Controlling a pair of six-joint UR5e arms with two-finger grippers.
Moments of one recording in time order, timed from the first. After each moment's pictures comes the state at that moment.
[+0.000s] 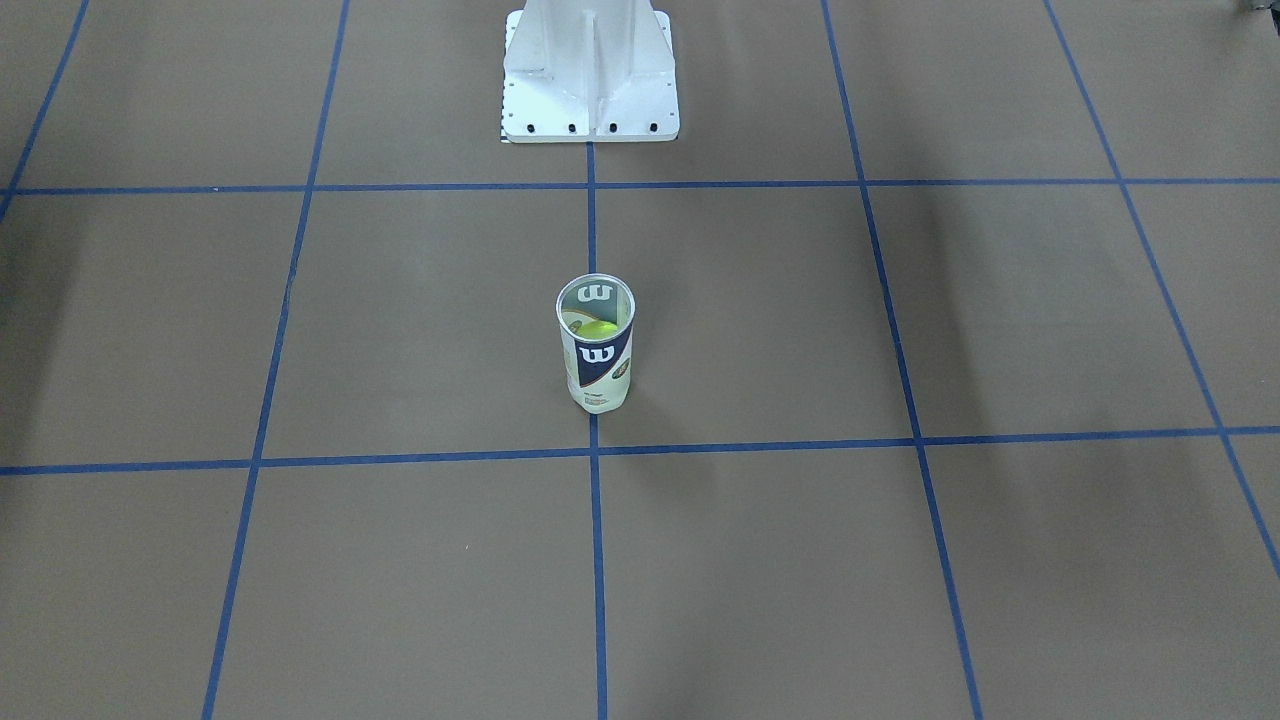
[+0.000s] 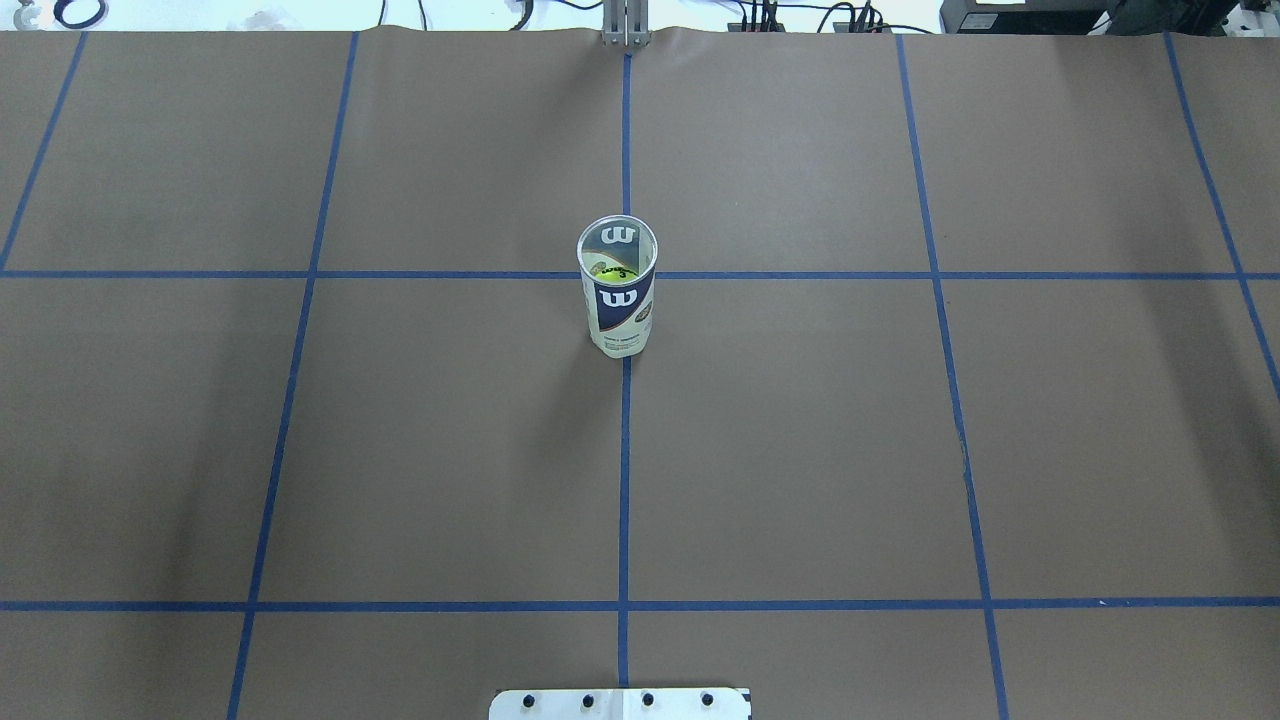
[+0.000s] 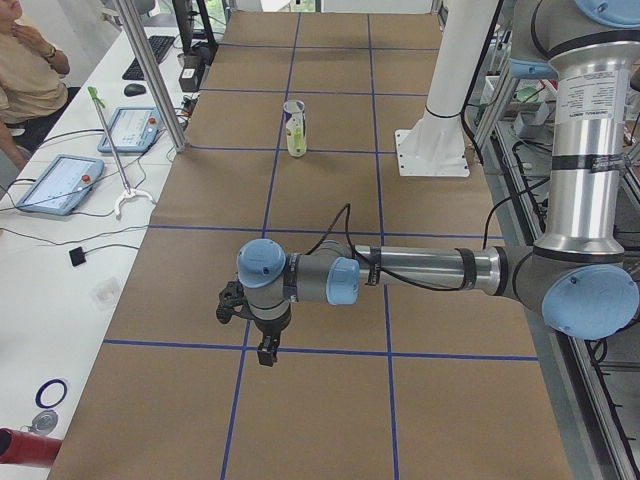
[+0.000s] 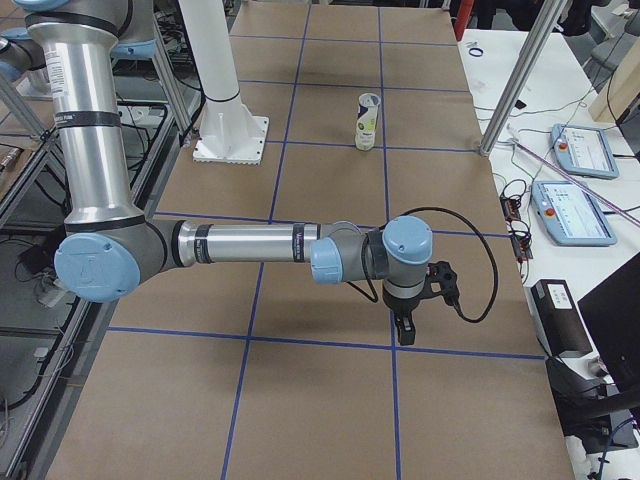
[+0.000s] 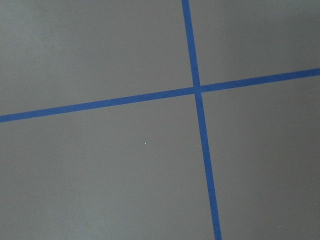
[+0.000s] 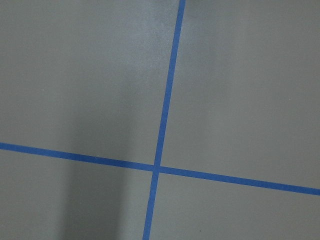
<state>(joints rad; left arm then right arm) -1.55 -1.54 -1.62 -1.60 -2.30 0.11 1.58 -1.46 1.52 -1.46 2.30 -0.02</state>
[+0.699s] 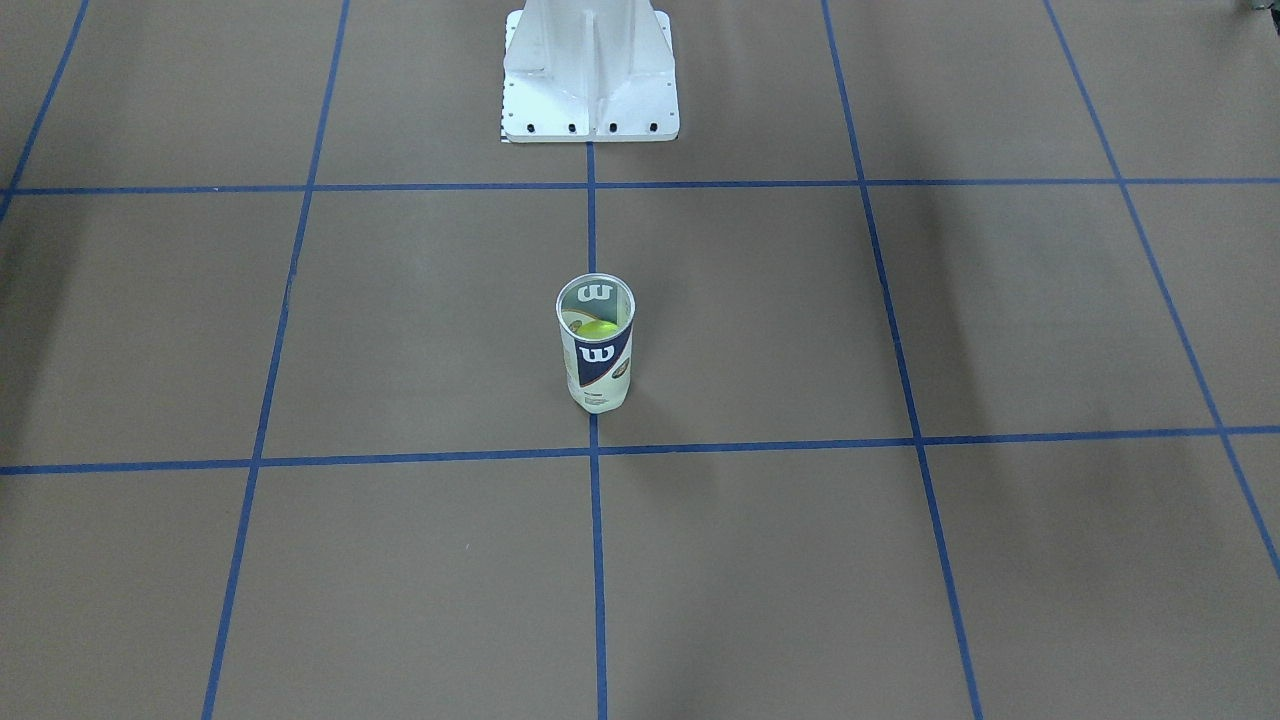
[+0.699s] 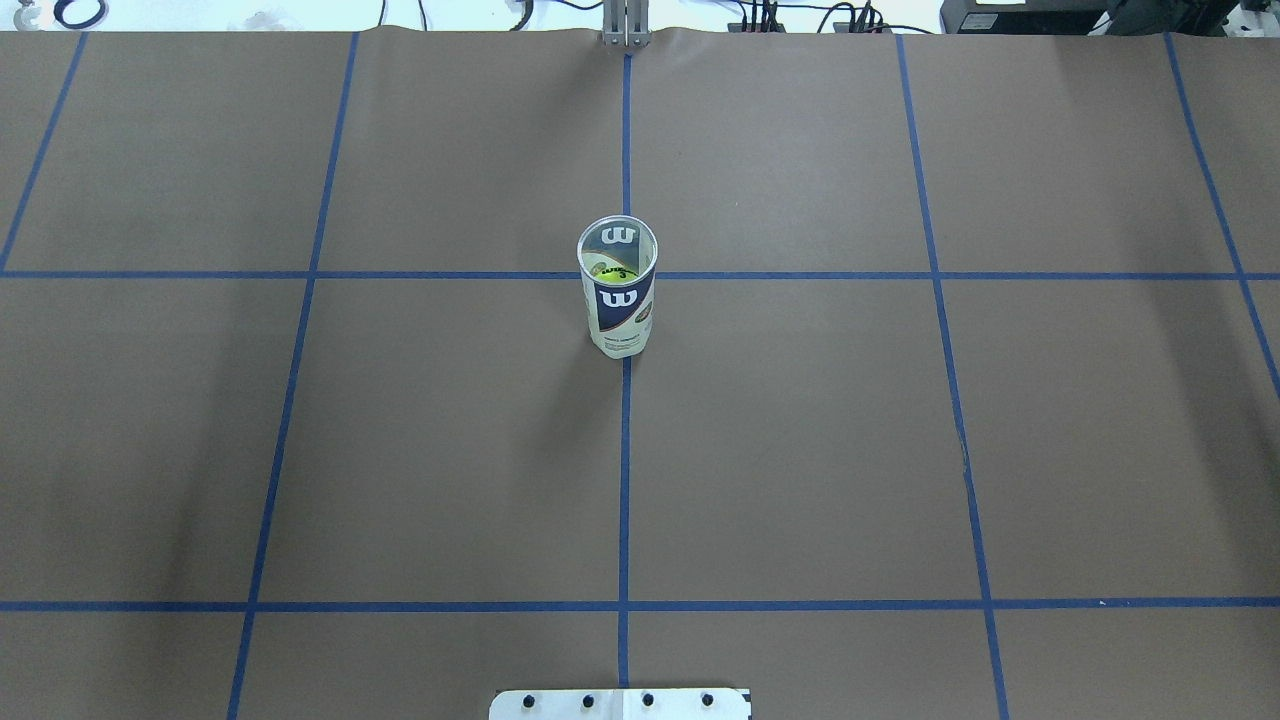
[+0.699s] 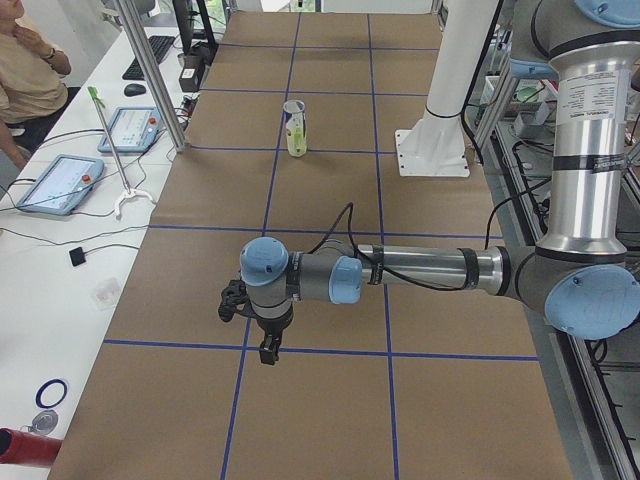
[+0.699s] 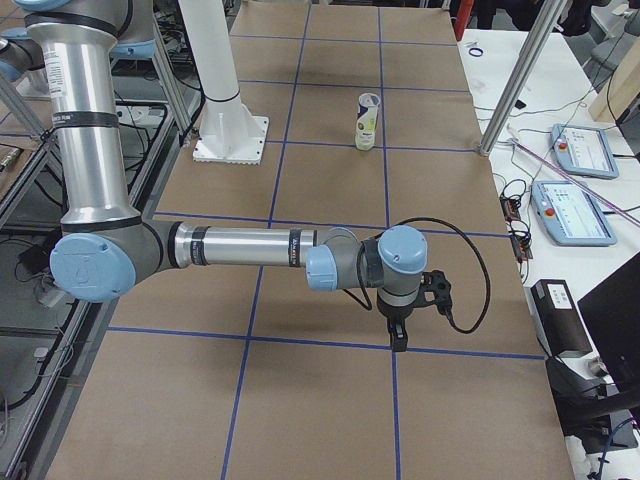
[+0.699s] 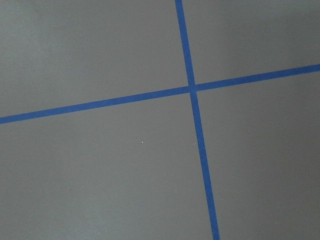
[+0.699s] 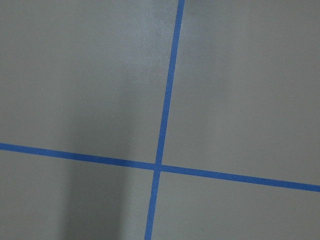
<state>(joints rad) -1.55 -1.53 -1.63 -1.60 -2.30 0.11 1.57 -1.48 1.50 -1.45 2.30 -0.01</state>
